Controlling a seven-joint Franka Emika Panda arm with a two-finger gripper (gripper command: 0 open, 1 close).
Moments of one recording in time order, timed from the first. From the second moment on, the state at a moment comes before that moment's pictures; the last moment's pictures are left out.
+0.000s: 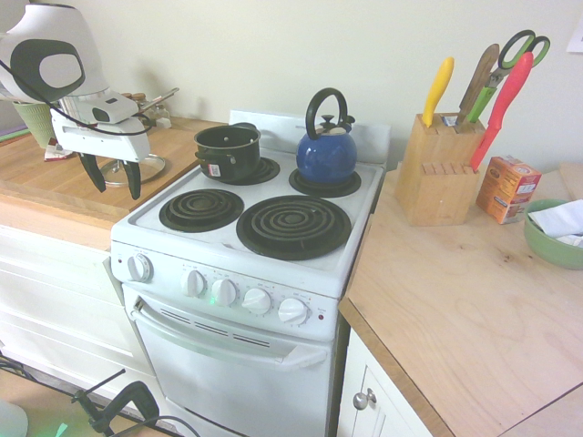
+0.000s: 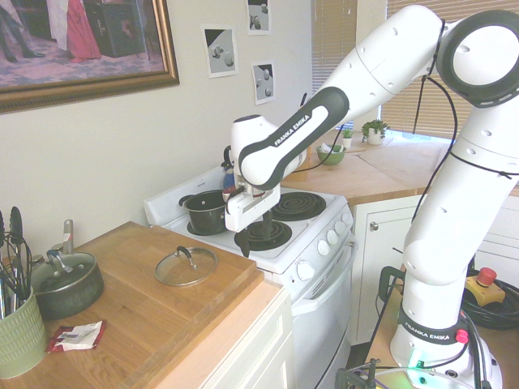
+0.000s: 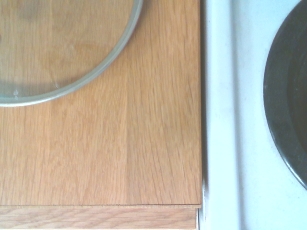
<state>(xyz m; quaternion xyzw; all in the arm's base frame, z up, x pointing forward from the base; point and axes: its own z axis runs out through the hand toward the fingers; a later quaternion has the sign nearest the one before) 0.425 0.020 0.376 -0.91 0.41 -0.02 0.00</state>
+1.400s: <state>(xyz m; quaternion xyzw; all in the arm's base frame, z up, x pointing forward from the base) 0.596 0.120 0.381 -0.84 0.54 -0.02 0.03</state>
